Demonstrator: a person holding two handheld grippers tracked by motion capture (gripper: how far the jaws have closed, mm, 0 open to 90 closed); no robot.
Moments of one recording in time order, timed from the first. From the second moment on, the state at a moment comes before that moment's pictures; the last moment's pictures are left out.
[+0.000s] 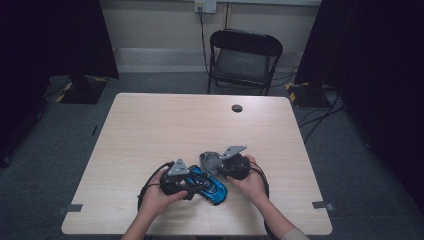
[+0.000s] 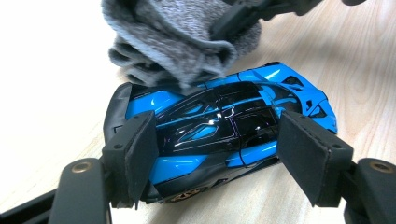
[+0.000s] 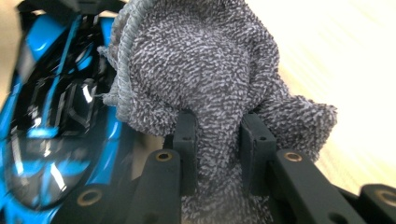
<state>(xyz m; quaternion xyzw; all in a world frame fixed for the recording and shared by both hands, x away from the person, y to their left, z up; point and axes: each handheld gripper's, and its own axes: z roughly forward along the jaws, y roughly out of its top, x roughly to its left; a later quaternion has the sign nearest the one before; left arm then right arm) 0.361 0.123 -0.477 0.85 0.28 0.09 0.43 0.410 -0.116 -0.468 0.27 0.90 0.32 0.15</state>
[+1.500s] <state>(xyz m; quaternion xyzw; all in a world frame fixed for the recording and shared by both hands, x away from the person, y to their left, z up) 0.358 0.121 -0.478 0.85 0.28 0.09 0.43 0.415 -0.123 -0.465 0.28 0.89 0.34 0.14</state>
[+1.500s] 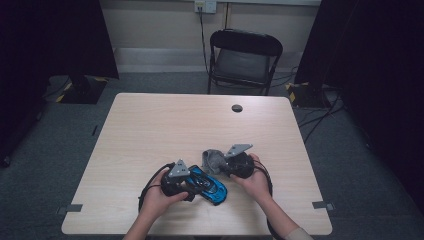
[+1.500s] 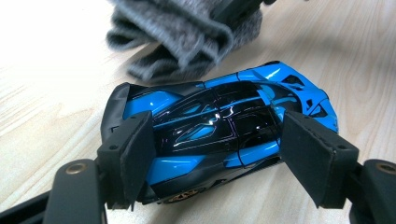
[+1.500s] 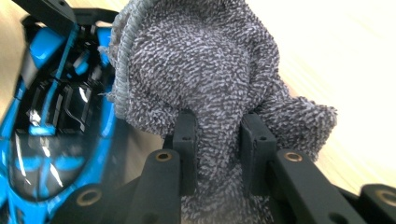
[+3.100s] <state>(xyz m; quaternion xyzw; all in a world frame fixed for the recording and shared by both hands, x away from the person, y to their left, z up) 0.359 0.123 -0.478 0.85 0.29 0.11 0.43 0.371 -0.163 -0.472 0.24 0.90 0.35 0.12</state>
